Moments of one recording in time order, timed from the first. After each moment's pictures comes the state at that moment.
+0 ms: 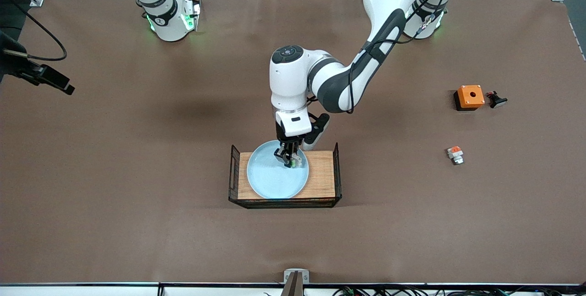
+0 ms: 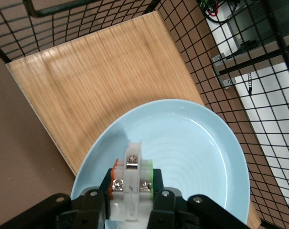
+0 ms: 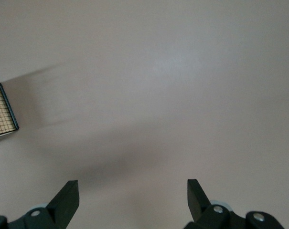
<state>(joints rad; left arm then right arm) -0.68 0.76 -0.15 -1.28 0.58 2.33 -2.20 -0.07 -0.14 -0.02 -1.78 0.02 1.68 0.19</state>
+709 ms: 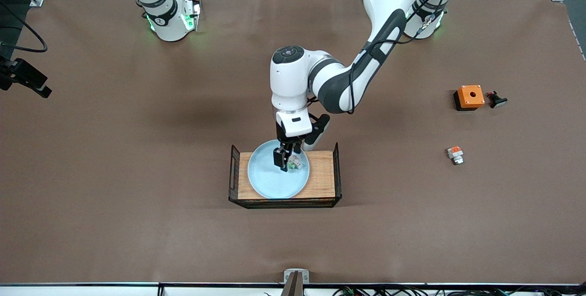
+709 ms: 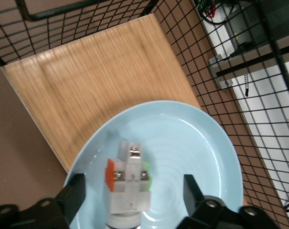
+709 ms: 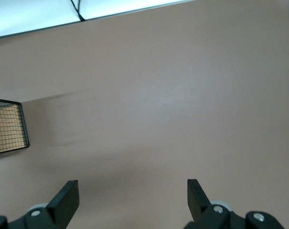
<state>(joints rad) -0.68 0.76 -0.14 -1.28 0.58 2.35 -2.20 -0.03 -0.08 -0.01 -1.62 -0.03 1.69 0.15</state>
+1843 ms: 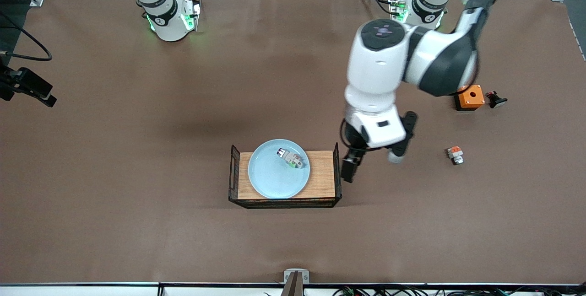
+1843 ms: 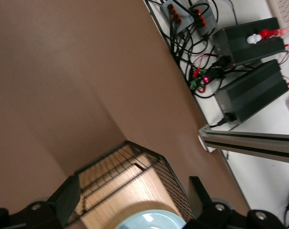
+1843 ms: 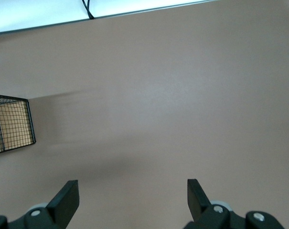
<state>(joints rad) -0.43 0.49 -0.14 -1.25 0.26 2.02 -1.66 -0.01 0.03 0.00 -1.45 -0.03 1.59 0.15</state>
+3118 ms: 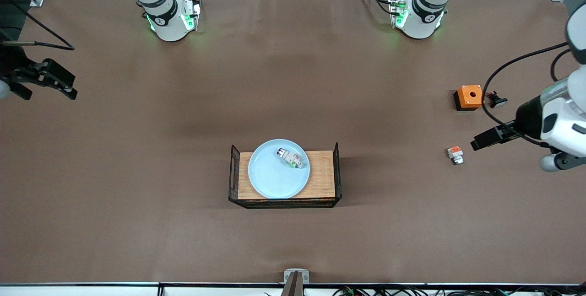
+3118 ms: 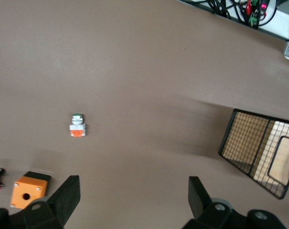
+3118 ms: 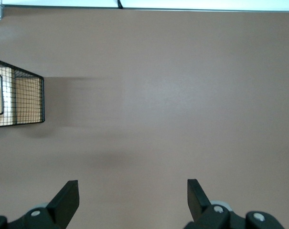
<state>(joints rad) 0.02 0.33 -0.14 -1.25 -0.06 1.61 -0.37 0.07 0.04 -0.02 -1.44 -0.03 1.58 0.05</state>
